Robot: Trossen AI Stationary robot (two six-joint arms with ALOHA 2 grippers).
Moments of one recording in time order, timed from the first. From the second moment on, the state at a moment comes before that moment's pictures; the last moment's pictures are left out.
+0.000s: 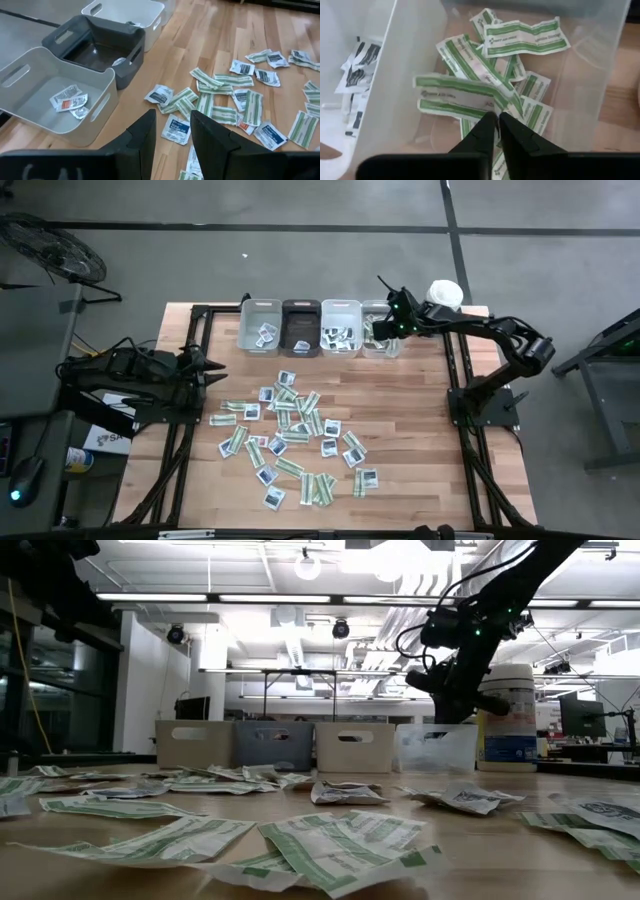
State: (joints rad) left arm -0.12 0.23 0.62 -0.93 -0.38 -0.27; right arm -0.77 1.50 0.86 -0.39 0.02 0.61
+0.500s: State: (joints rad) left arm -0.12 0.23 0.62 -0.93 -0.37 -0.26; right arm -0.77 1.41 0.86 -0.38 -0.01 0.52
